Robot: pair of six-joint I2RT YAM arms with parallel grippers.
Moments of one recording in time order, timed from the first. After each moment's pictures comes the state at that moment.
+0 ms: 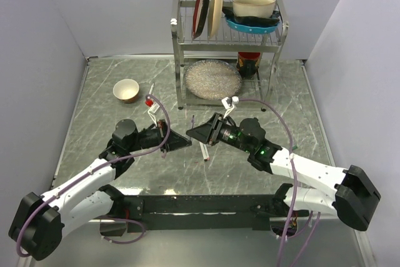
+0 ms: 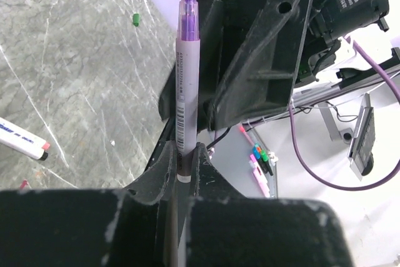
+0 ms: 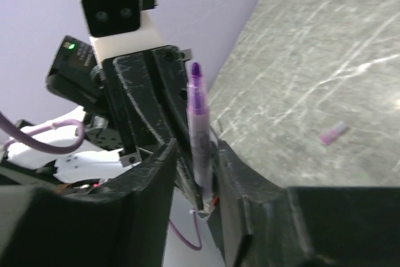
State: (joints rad) left arm -0.56 0.91 0.43 0.47 0.74 -0.91; right arm 0.85 1.09 0.58 0.49 -0.24 0.99
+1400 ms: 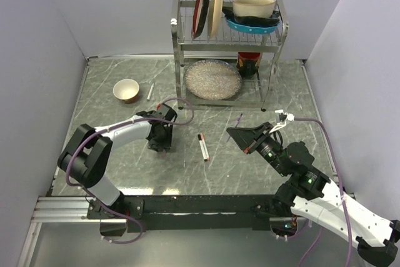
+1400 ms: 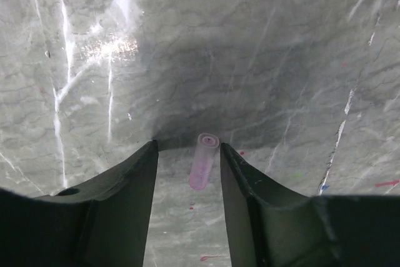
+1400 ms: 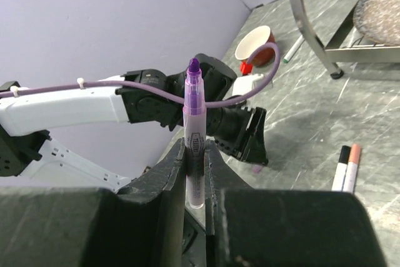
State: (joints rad) left arm -0.58 1.60 0.92 -0.61 -0.11 -0.51; right arm 0.88 0.44 0.52 0.02 0.17 0.77
